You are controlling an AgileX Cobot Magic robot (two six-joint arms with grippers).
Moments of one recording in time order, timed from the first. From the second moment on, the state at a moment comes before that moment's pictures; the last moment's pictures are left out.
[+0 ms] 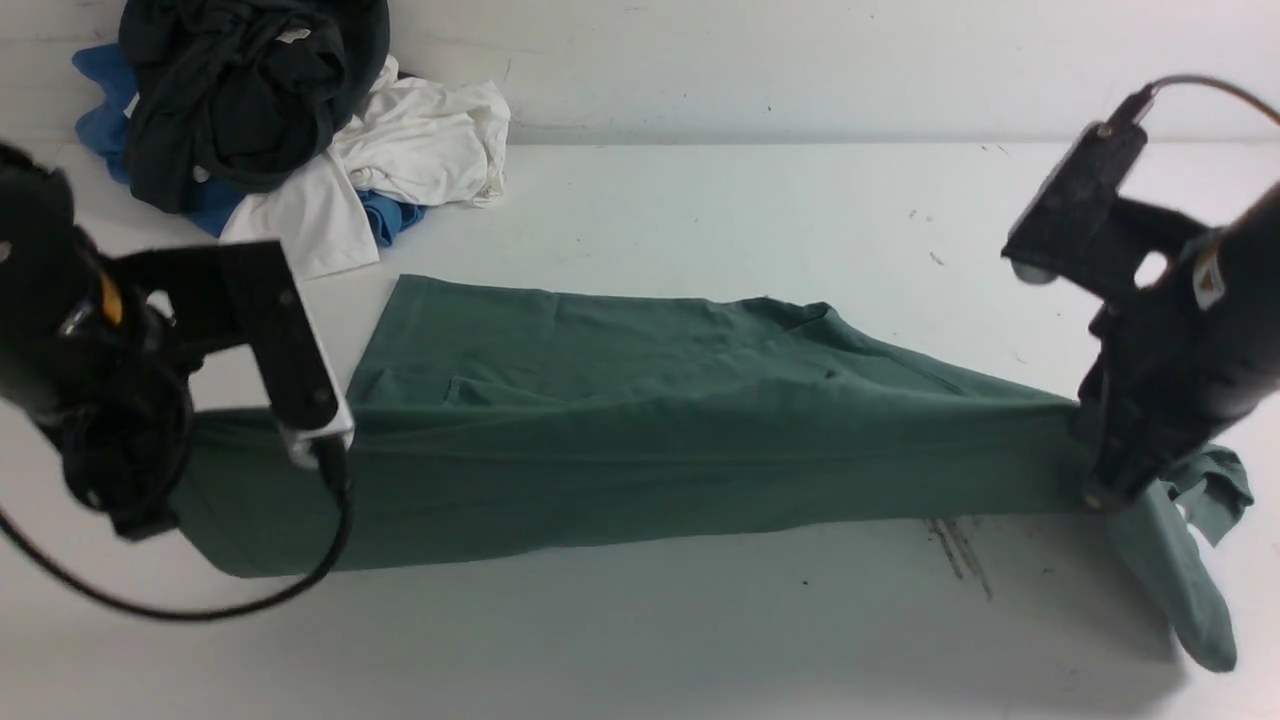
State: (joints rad) right arm 0.37 1.46 -1.26 -0.14 1.18 -0.48; left arm -0.25 1.40 -1.13 0.28 0.97 0.74
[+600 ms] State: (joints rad) right arm 0.16 1.89 -1.72 -0.05 1.22 -0.58; left arm -0.22 1.98 -1.76 0.29 0.86 0.77
